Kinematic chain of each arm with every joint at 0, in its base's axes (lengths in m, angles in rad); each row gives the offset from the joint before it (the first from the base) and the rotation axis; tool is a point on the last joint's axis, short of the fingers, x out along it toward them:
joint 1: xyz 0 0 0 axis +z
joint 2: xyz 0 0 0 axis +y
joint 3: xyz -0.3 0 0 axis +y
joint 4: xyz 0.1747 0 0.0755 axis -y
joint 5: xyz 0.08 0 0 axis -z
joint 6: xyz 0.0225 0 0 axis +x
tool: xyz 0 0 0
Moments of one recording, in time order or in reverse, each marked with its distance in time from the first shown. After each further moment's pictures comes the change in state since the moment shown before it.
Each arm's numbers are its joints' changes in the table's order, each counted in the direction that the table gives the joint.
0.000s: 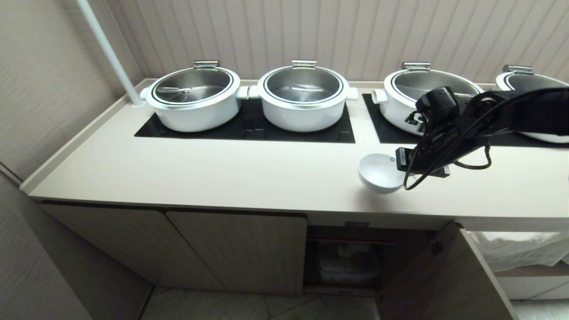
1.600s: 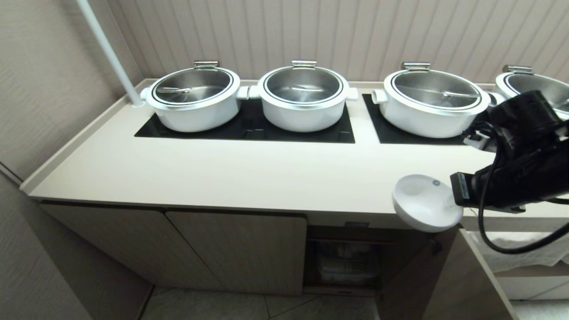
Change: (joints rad) left arm 0.000 0.000 0.000 0.000 -0.001 0.000; right arm -0.001 -0.477 0.584 0.116 -0.001 -0.007
